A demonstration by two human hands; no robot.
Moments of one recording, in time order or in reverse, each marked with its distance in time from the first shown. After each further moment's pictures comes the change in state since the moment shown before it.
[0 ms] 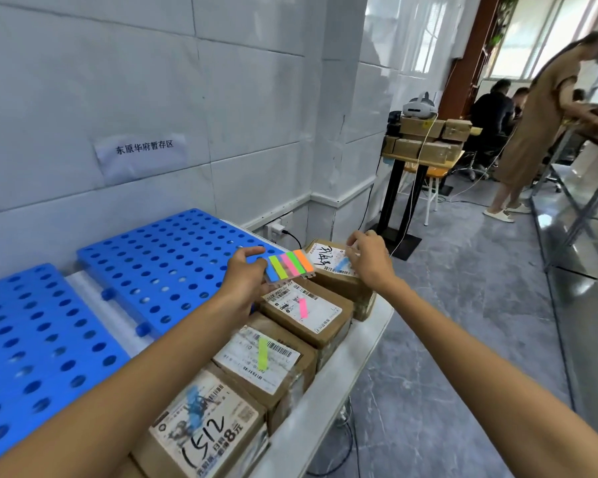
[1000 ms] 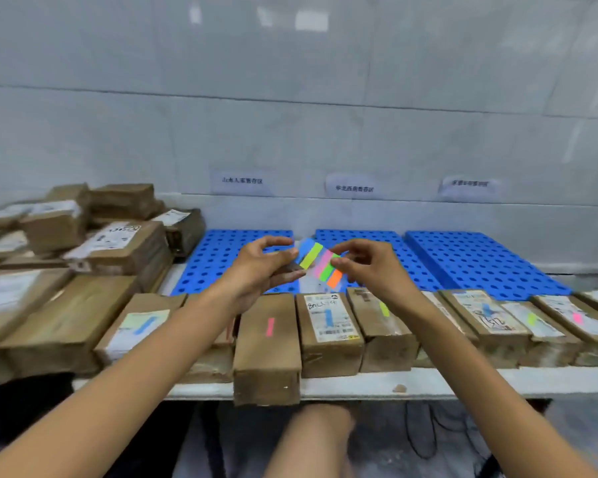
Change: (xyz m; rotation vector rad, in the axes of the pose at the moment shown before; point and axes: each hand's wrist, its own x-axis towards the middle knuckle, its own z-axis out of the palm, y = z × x) left_hand -0.481 0.001 -0.306 -0.186 0.473 0.352; right_hand -0.409 -0.371 -0.136 0.964 -0.720 -0.698
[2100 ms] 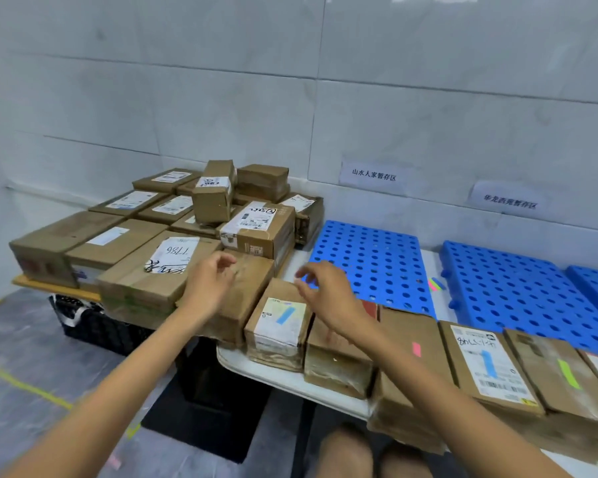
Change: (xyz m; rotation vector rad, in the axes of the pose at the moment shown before) left_hand -0.055 -0.002 -0.302 0.938 0.776 0.175; right_hand 0.043 -0.064 0.287 -0.391 -0.347 -0.224
